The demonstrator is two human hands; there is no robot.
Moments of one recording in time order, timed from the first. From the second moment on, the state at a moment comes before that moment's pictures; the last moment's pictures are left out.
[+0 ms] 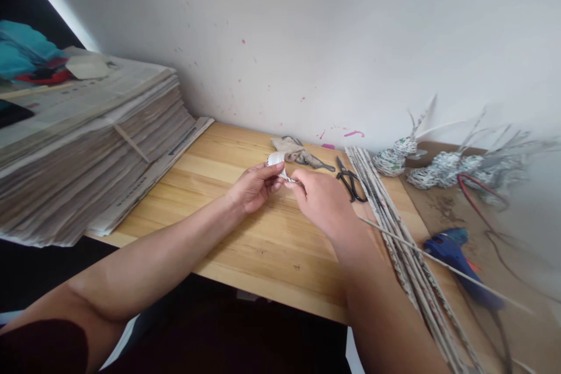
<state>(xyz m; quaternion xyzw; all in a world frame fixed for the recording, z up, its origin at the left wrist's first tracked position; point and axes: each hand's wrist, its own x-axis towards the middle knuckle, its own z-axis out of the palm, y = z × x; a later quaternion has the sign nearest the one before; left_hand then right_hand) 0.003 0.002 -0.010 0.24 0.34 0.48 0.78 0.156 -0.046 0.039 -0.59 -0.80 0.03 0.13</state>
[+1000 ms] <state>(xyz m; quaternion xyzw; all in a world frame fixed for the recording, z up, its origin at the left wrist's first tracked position) 0.006 -0.002 -0.012 0.25 0.31 0.45 0.80 0.167 -0.042 0.035 -0.59 -0.79 0.08 0.15</state>
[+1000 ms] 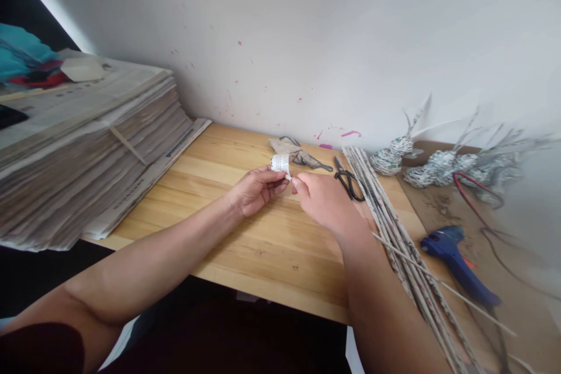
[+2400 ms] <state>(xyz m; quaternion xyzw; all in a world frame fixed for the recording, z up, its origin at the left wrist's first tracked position) 0.007 -0.007 -0.003 0.26 0.32 0.45 0.79 0.160 -0.037 0.027 -0.58 -0.73 0.14 0.33</state>
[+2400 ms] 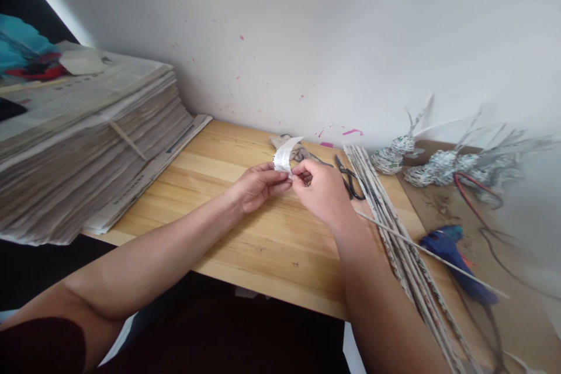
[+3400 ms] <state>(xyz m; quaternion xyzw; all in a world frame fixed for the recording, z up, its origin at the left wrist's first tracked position) 0.007 -0.007 -0.004 0.26 0.34 0.43 0.79 0.166 -0.032 0.021 -0.57 -0.72 0.24 0.33</state>
